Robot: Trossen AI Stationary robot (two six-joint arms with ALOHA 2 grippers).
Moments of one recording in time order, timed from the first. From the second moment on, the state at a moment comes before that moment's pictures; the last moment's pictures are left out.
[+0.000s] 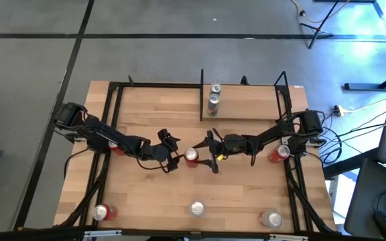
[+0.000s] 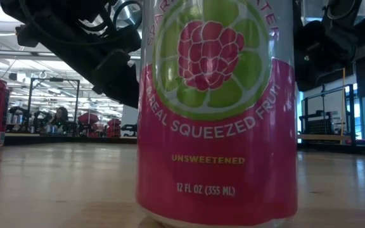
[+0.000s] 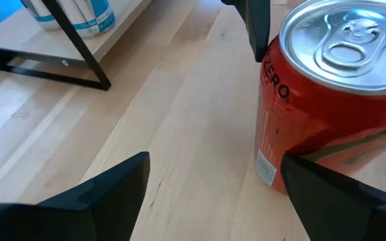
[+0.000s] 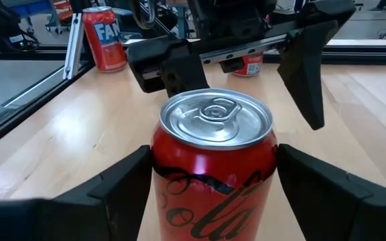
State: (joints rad) left arm -0.24 1.56 0.64 0.24 -0.57 -0.28; right arm 0.11 1.82 0.65 0.95 -0.06 0.02
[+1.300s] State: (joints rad) left arm -0.24 1.56 0.64 0.24 -0.56 -0.28; right arm 0.11 1.98 0.78 0.97 -0.08 -0.01
